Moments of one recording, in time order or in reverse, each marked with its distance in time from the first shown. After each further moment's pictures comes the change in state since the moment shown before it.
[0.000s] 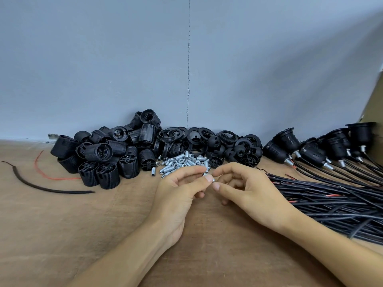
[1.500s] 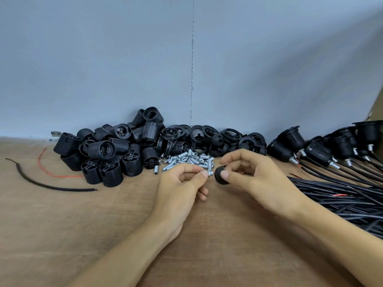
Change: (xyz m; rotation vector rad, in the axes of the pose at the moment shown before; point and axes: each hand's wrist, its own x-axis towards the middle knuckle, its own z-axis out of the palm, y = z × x) left_hand 0.011 -0.004 -0.005 0.164 0.065 0.105; right_hand 0.012 -0.006 -0.012 0.014 0.052 0.035
